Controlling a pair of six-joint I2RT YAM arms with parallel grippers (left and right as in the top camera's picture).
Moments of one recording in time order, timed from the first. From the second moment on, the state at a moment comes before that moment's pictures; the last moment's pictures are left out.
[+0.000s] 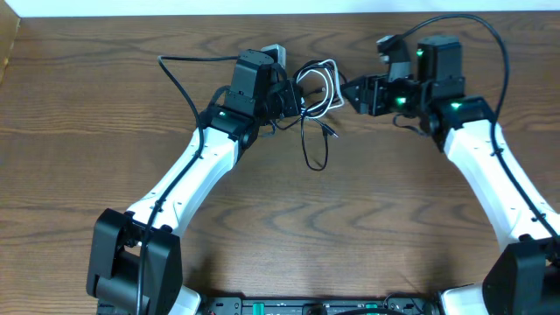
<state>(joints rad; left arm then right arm) -0.39 1.67 1.22 -0.22 0.28 -0.56 0.21 1.61 1.26 -0.38 -0.55 0.22</state>
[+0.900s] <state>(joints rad) -0.39 1.67 1.22 -0.31 0.23 -0.53 0.23 1.64 1.26 -0.37 -0.52 0.22</state>
